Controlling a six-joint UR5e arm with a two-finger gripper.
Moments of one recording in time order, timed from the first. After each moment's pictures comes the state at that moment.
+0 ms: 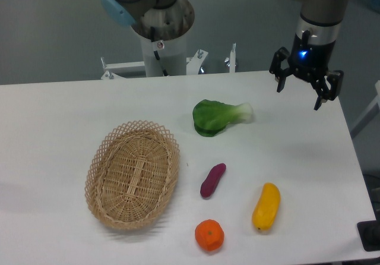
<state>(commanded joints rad) 2.83 -1.73 -1.59 -1.19 1.39 1.55</state>
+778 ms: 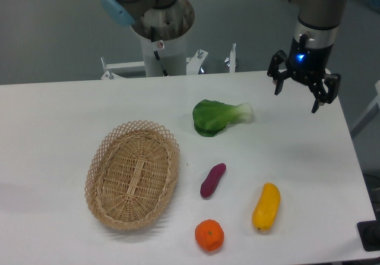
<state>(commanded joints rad) 2.80 -1.74 -1.60 -1.18 1.38 1.48</state>
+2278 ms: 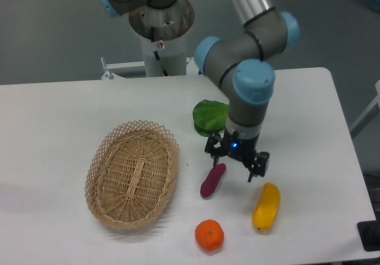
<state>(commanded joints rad) 2.48 -2.04 -1.73 -0.78 1.52 1.03</state>
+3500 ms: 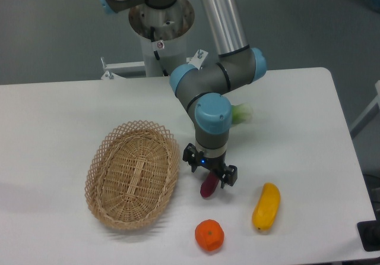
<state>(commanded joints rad) 2.43 -2.08 -1.80 -0.69 1.53 1.02</state>
